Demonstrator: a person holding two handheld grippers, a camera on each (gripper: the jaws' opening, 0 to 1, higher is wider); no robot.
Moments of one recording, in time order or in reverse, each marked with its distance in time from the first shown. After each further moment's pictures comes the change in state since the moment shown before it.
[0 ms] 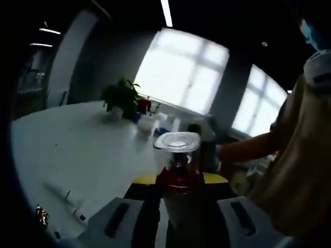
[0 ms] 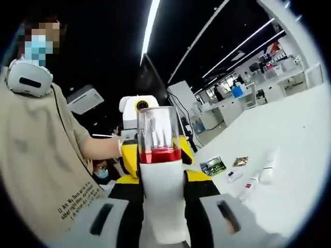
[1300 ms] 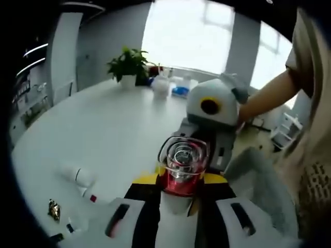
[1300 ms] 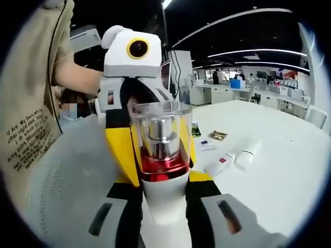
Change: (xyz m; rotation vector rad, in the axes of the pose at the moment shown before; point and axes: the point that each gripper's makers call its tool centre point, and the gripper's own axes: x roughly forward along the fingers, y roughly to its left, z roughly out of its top) left arm 0.031 0.057 -0.113 0.127 0.290 0.165; right arm 0.007 -0.073 -0.122 -0.317 0.321 -0.129
